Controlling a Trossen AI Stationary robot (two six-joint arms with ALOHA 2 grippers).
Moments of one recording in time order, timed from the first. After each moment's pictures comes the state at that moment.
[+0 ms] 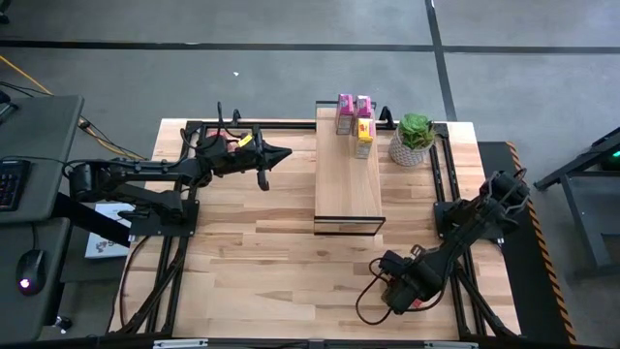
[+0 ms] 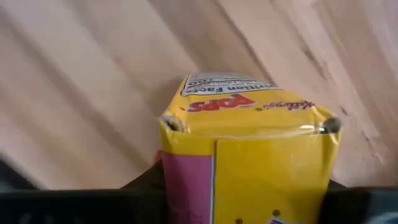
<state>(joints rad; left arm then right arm) 0.34 1.17 0.54 0.74 0.14 -0.03 0.77 1.67 1.18 -1.07 0.06 1.41</state>
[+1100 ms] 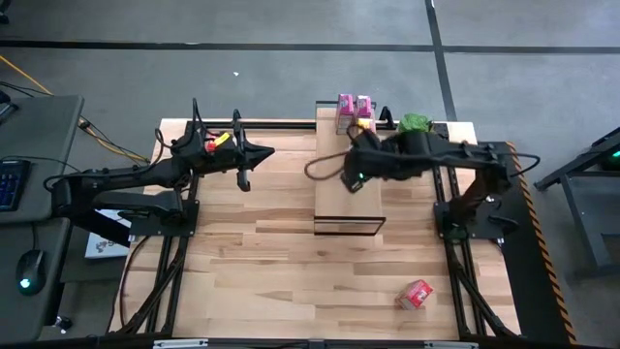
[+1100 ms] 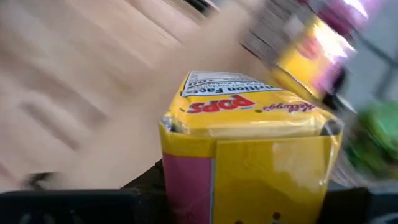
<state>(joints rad) 0.34 0.90 0.54 0.49 0.15 -0.03 0.07 1.69 2.01 -1.56 0.53 0.85</state>
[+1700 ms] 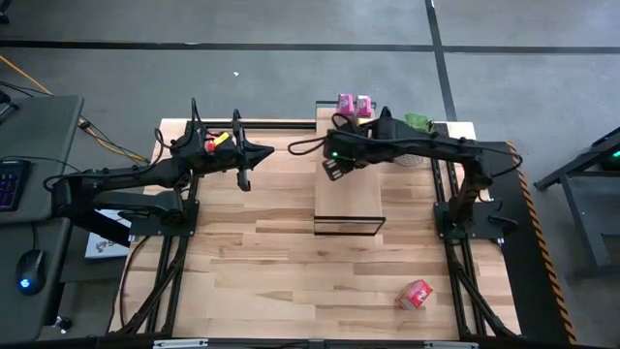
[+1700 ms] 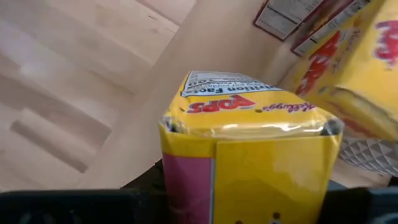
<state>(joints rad) 0.34 0.90 0.54 0.50 0.15 0.00 -0.10 1.82 2.01 -1.47 0.37 0.86</state>
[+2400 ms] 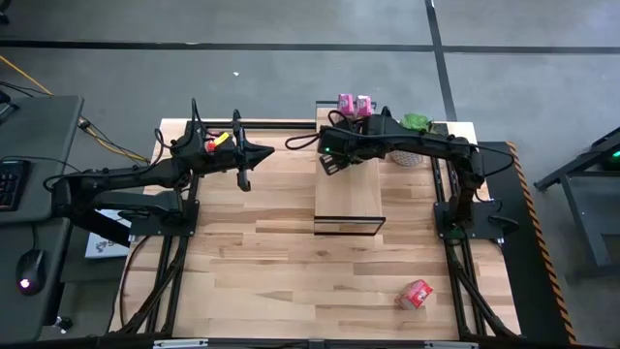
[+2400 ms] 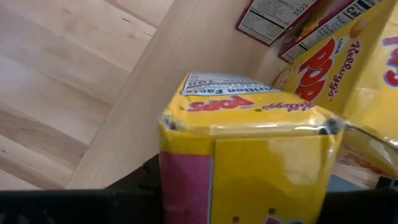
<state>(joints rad) 0.34 0.90 0.54 0.50 0.15 0.00 -0.16 1.87 2.01 -1.47 0.39 0.87</state>
